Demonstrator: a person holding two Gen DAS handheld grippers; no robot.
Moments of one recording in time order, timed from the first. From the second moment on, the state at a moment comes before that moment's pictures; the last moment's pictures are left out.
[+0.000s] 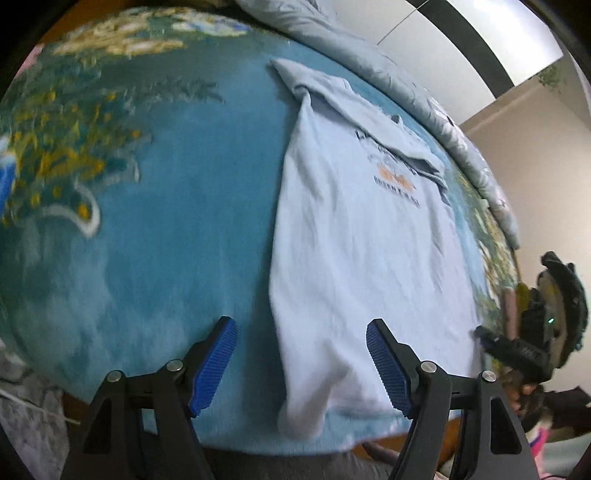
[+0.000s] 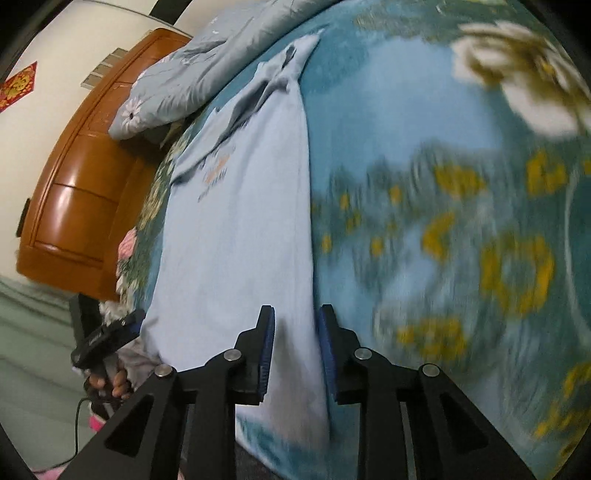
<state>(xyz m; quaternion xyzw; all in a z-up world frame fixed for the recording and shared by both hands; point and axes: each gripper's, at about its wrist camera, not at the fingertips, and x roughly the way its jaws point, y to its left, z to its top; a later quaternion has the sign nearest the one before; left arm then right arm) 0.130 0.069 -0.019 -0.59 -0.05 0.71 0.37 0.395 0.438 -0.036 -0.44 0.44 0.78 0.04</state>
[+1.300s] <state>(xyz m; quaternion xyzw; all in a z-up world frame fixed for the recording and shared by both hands) 0.137 0.027 -0.021 -0.56 -0.17 0.65 0.48 0.423 0.442 -0.029 -0.33 0.52 0.79 -0.03</state>
